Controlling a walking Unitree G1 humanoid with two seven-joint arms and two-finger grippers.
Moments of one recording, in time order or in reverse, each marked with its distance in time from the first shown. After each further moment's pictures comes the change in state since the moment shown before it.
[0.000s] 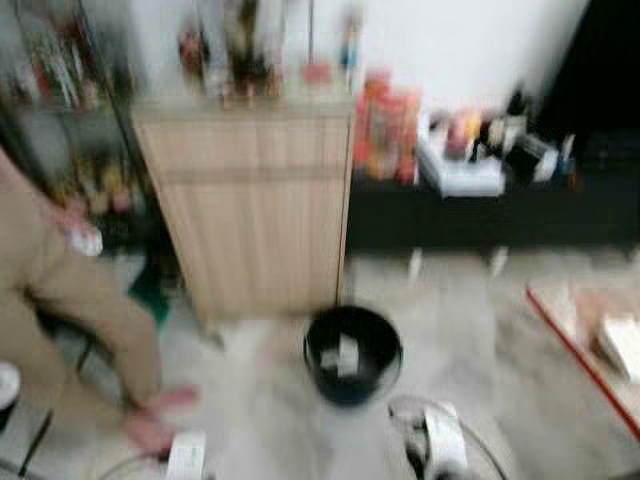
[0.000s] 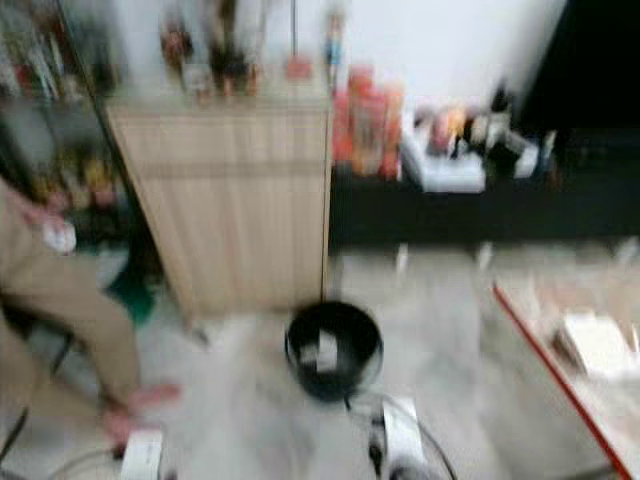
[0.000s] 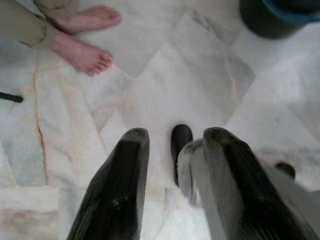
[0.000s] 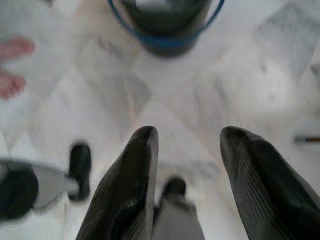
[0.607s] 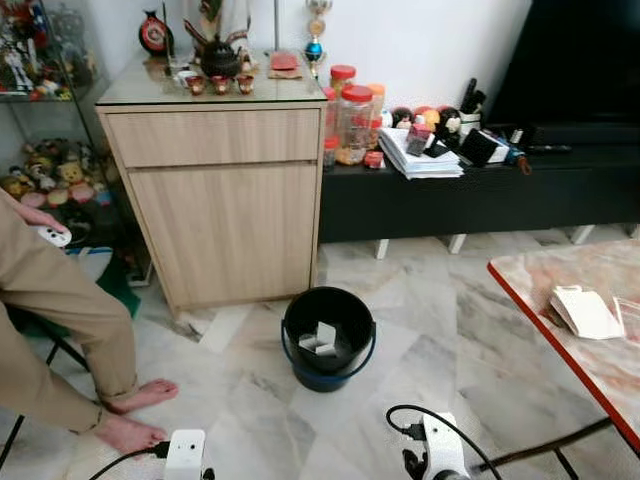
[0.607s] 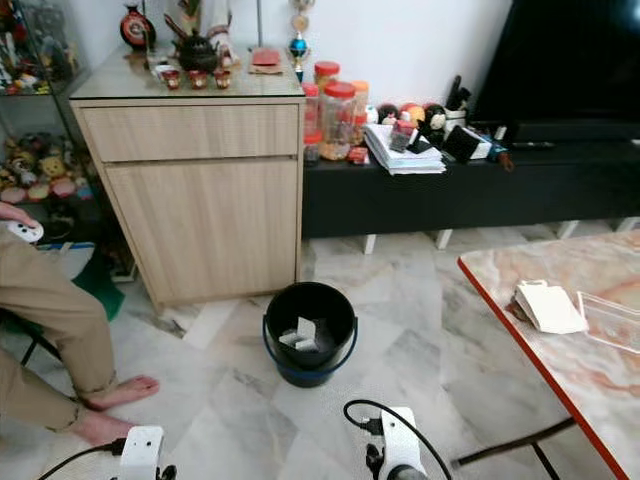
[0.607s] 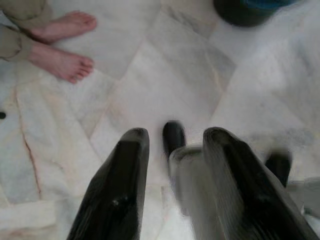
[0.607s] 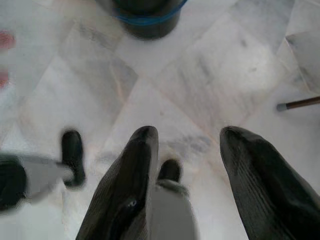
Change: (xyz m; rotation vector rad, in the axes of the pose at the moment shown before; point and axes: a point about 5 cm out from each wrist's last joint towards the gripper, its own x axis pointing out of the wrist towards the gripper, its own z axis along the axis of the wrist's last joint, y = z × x) left arm 0.003 0.000 0.014 0.007 -0.037 -0.002; right arm -0.001 0.002 -0.005 0.008 0.015 0.005
